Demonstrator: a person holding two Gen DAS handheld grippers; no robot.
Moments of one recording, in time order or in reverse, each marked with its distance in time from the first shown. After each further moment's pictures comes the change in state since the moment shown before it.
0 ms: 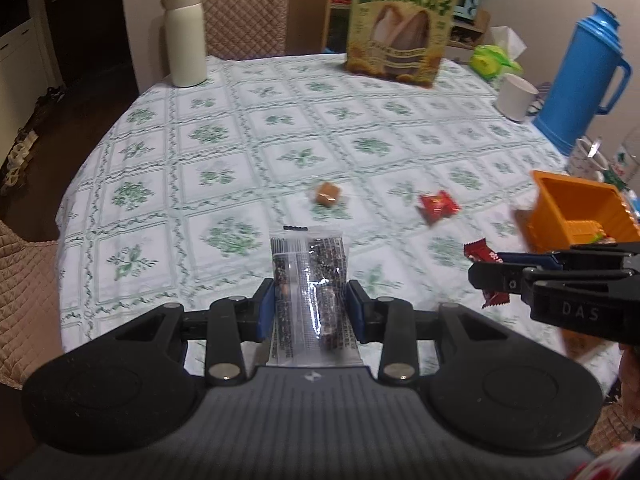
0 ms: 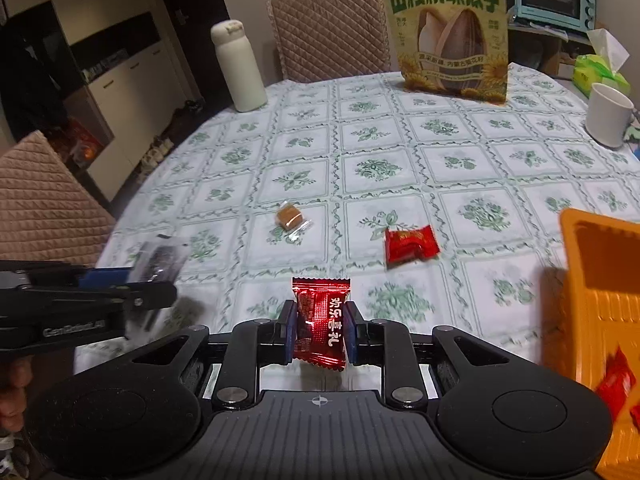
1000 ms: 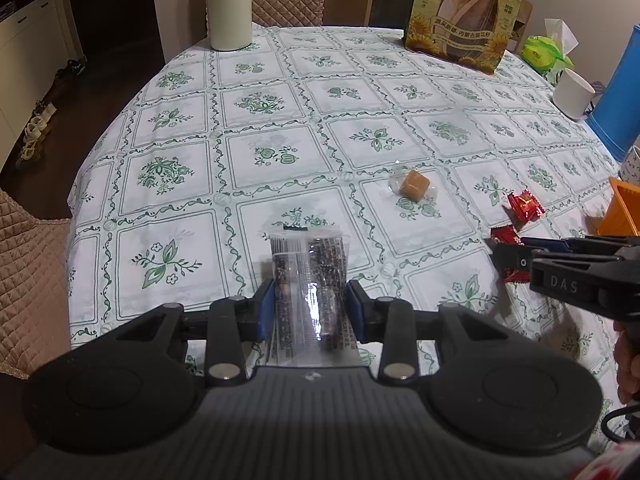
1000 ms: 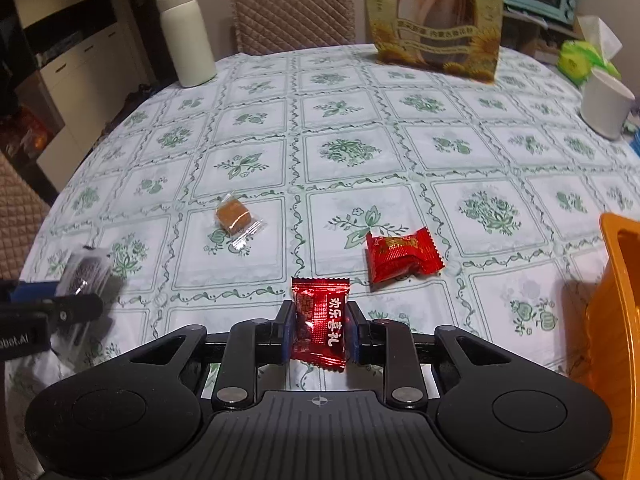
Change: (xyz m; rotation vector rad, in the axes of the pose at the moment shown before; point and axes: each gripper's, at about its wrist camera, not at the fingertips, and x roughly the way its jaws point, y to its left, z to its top) left arm 0.060 0.060 0.009 -0.056 0.065 0.073; right arm 0.093 -0.001 0.017 -0.009 0.049 -0.163
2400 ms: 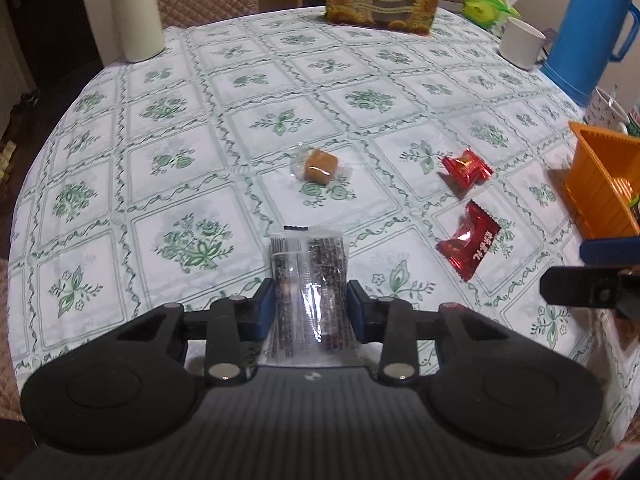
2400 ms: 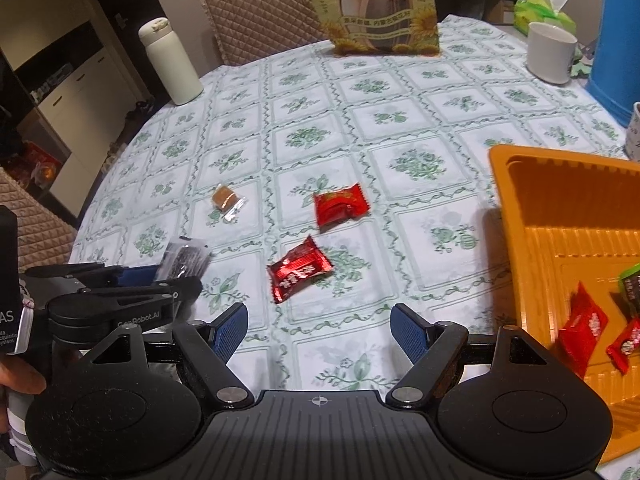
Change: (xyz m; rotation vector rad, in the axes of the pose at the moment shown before) left arm 0.024 -0.055 -0.001 0.146 0.027 -0.072; right arm -0.077 -0.043 -0.024 0.165 0.048 0.084
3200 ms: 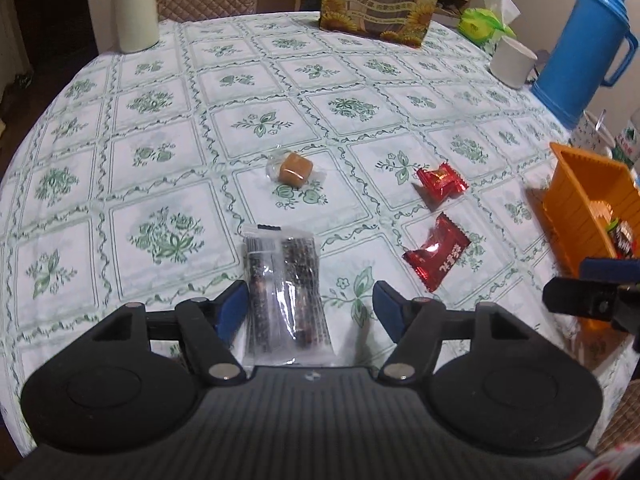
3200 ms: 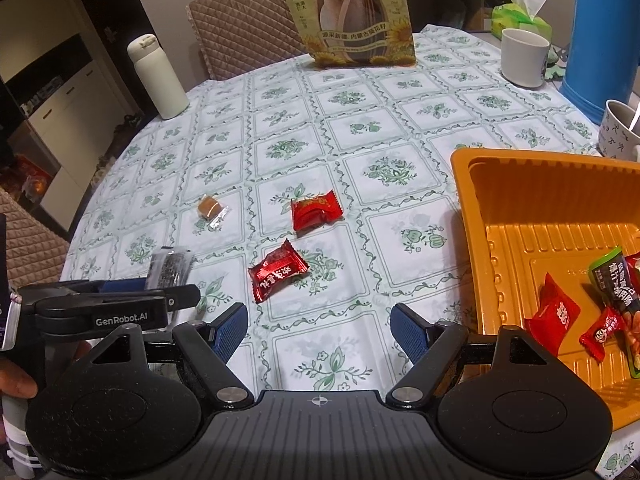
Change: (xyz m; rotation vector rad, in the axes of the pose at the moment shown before) left arm -0.003 -0.012 0.001 -0.041 -0.011 -0.049; right arm -0.022 -0.011 -0.005 0.020 -0.040 -0.050
